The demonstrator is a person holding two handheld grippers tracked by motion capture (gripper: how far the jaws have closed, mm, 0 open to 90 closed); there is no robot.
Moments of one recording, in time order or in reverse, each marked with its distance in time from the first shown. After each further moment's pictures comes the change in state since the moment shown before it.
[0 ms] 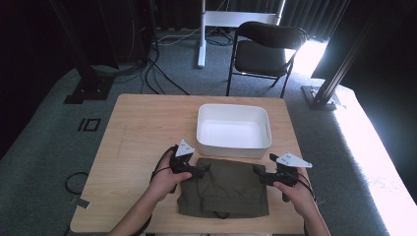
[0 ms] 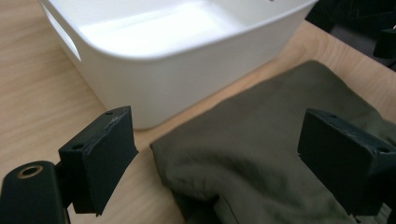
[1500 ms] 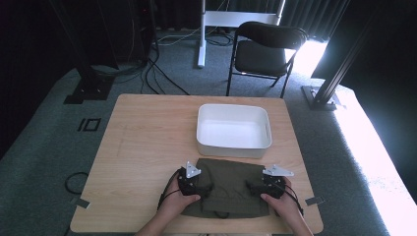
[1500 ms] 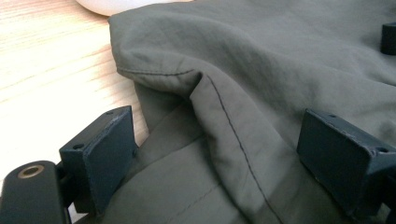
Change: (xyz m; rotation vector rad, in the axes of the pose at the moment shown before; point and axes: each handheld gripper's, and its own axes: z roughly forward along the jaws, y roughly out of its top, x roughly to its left) left arm -0.029 -0.062 0.036 0.110 0.123 -0.043; right arm 0.018 -0.050 0.032 0.228 -0.068 0.066
